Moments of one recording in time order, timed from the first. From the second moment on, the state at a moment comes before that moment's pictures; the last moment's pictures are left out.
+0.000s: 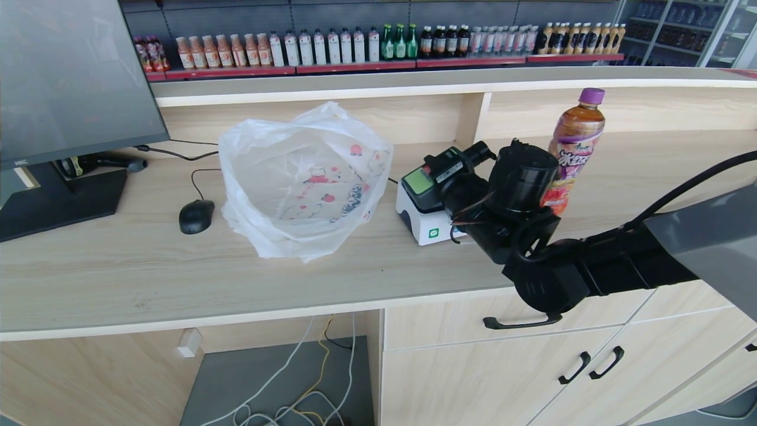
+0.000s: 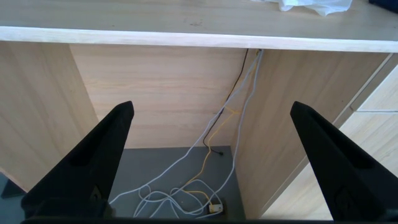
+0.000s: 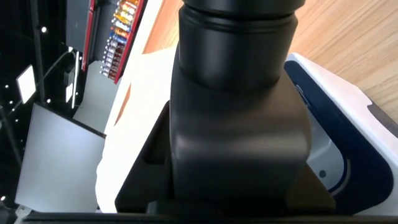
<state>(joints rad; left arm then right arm) 0.00 0.00 0.00 0.00 0.00 0.00 0.57 2.11 -1.27 -0.99 -0.25 0.96</state>
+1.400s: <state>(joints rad) 0.00 0.00 0.00 0.00 0.00 0.00 0.65 1.61 -0.92 -0.97 -0.25 0.77</state>
